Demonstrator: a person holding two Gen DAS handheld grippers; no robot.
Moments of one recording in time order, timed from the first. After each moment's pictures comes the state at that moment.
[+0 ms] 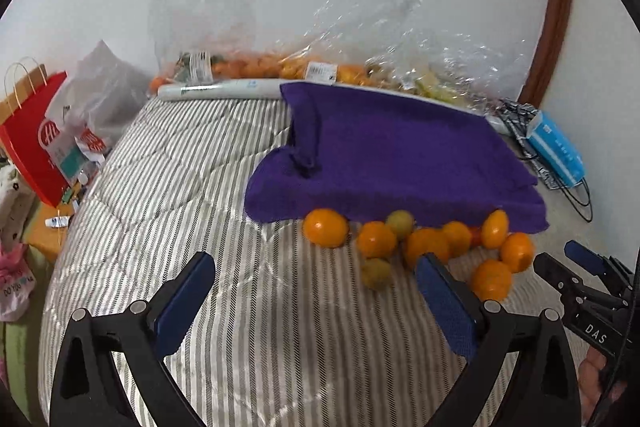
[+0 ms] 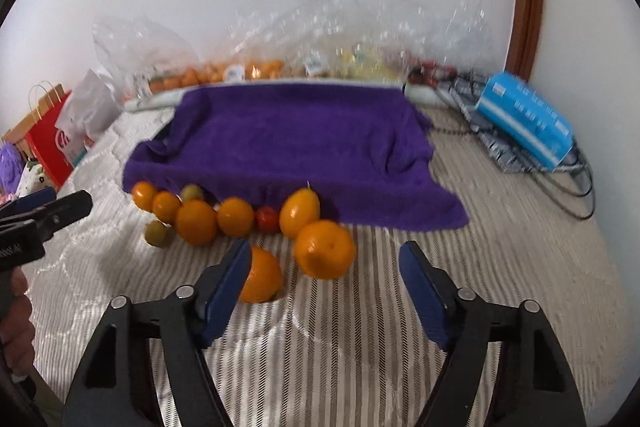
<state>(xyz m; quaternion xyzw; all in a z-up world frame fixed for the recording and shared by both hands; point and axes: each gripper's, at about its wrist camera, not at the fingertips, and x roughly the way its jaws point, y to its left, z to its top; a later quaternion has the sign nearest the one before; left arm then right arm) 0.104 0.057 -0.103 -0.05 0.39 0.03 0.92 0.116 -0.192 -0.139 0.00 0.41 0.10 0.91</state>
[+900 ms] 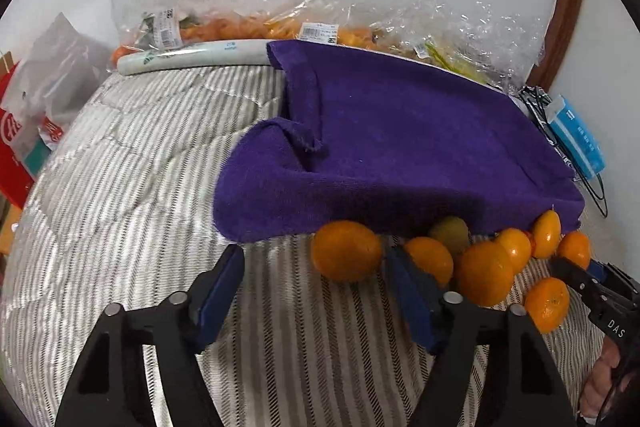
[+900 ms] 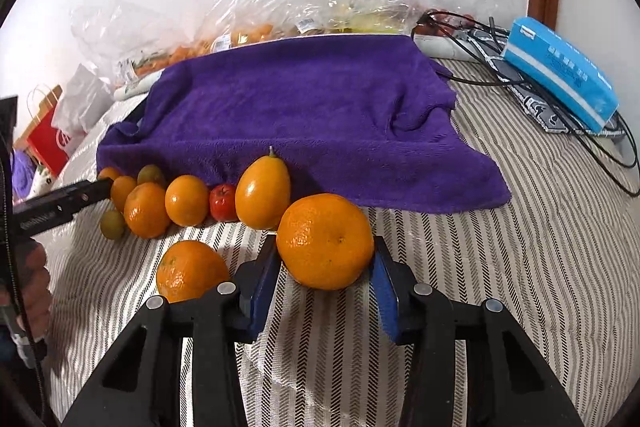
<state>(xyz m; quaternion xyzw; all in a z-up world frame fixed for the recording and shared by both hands) 0.167 0.068 -0.154 -0.06 0.43 -0.01 0.90 0.152 -0.213 -0.186 0.04 0.43 0.13 0.89</state>
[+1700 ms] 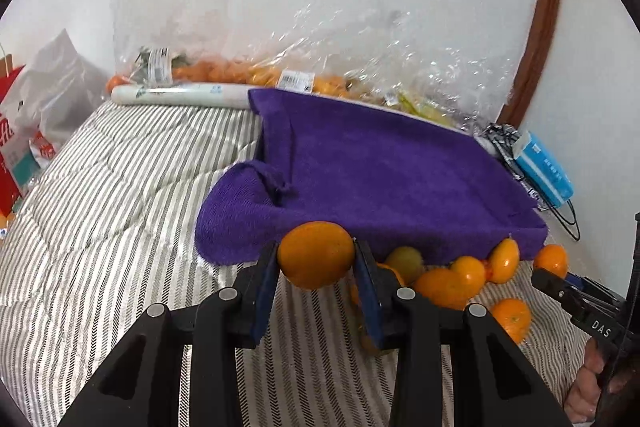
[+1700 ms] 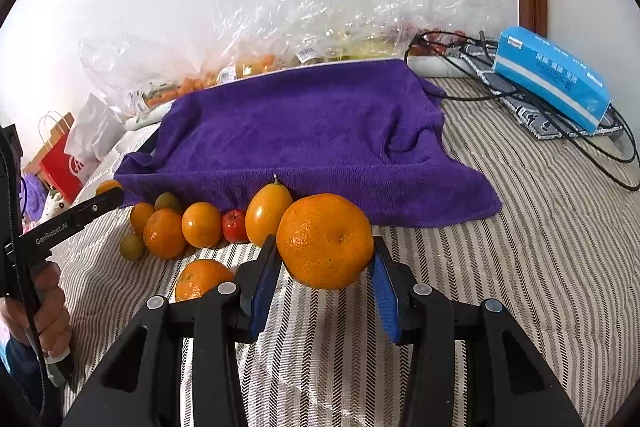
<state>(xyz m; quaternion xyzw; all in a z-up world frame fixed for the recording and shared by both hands) 0.145 0.061 -0.137 -0.09 0.34 -0.04 0.94 0.138 -0.221 -0.175 0.07 0.38 0.13 0.91</state>
